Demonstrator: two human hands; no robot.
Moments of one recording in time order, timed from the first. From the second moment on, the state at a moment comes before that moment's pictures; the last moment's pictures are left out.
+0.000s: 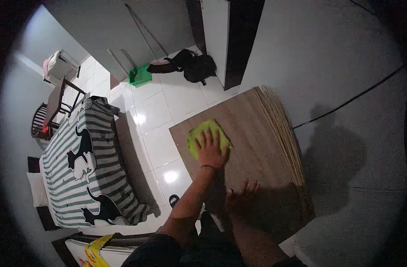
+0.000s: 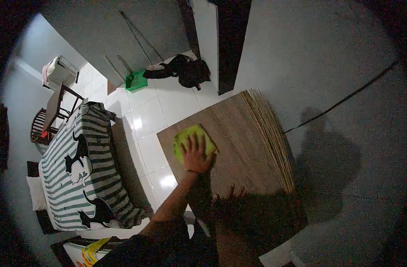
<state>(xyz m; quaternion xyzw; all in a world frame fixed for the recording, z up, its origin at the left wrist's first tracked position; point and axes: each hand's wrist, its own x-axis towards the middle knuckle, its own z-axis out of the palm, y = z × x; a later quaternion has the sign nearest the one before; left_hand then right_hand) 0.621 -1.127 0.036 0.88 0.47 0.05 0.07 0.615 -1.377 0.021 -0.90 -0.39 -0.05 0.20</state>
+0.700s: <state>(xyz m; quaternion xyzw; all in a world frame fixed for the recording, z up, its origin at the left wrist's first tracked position) 0.624 -1.146 0.032 0.88 0.47 0.07 0.11 0.609 -1.373 0.024 -0.90 -0.37 -0.01 0.20</state>
